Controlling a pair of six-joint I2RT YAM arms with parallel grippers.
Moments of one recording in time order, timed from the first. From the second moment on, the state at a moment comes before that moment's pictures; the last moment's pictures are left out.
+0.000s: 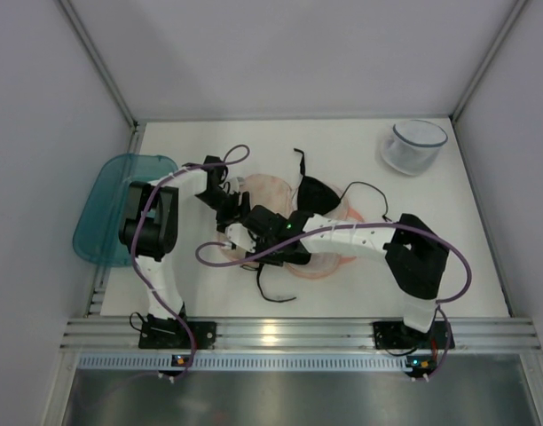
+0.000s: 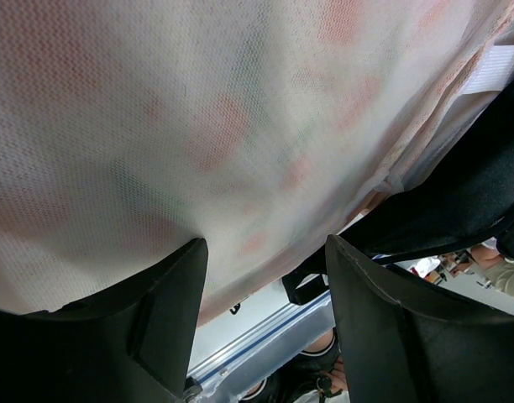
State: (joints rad) left arm -0.21 1.98 1.28 -0.80 0.60 -0.23; right arm 1.11 1.83 1.34 -0.58 0.00 -0.42
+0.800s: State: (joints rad) left arm -0.20 2.00 1.29 -0.82 0.61 -0.23; right arm 0.99 1.51 1.16 -0.58 0.03 -0.48
